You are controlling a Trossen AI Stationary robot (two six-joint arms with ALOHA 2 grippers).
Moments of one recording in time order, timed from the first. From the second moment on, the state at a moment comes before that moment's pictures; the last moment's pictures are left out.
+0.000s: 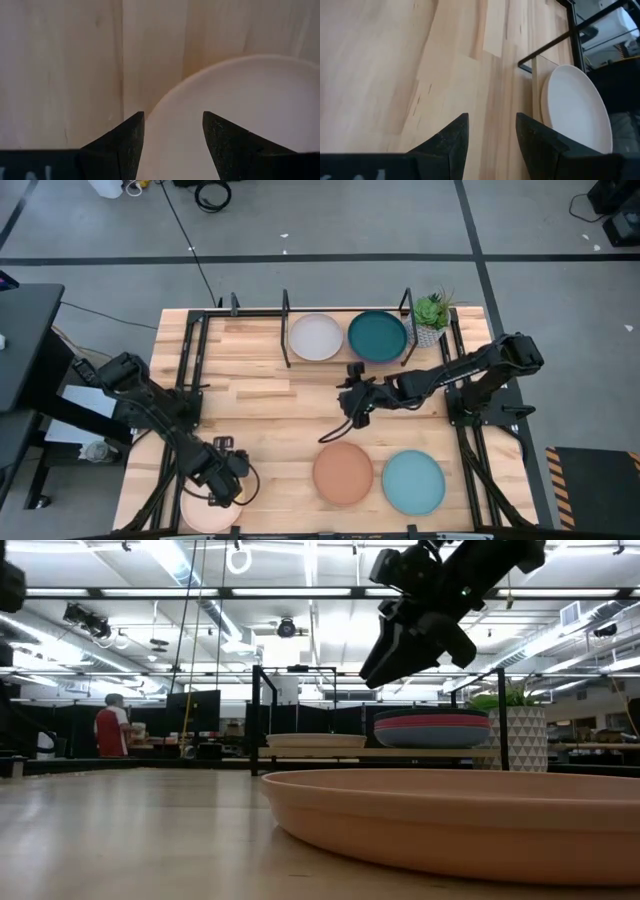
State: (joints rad) left arm -0.85 1.56 0.89 -0.75 -0.05 -0.89; right arm 0.15 1.55 0.94 -0.18 0.45 -0.33
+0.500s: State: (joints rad) left arm -0.86 1.64 0.89 -0.76 -0.04 -0.78; right arm 0.12 1.55 0.94 -0.14 0.41 -0.36
